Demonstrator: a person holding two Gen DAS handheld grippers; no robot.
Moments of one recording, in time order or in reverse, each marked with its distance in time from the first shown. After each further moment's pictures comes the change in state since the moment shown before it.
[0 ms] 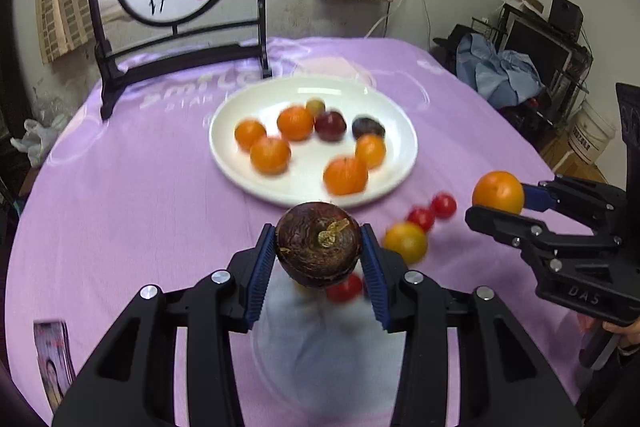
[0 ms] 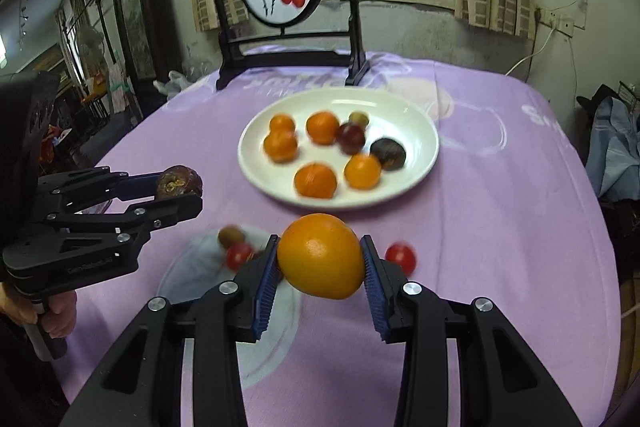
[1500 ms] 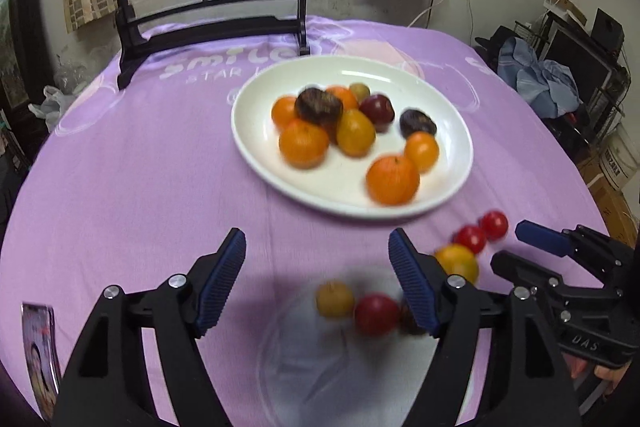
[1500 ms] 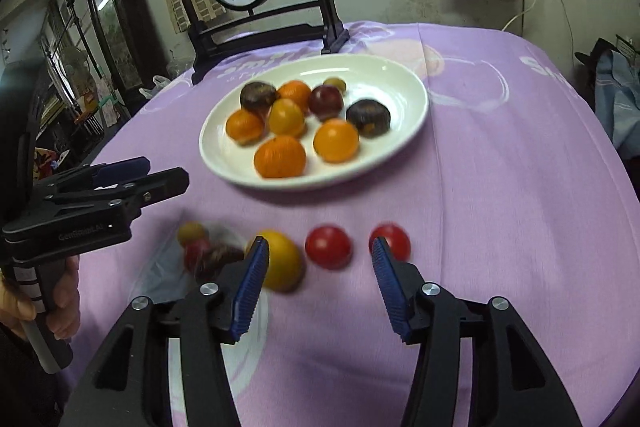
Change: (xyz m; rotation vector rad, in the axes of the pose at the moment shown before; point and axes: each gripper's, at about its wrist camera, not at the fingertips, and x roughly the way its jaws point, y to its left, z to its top) left arm 0.038 0.013 -0.014 -0.110 0.078 0.084; right arm 0.045 -0.025 -0.027 0.114 0.056 0.016
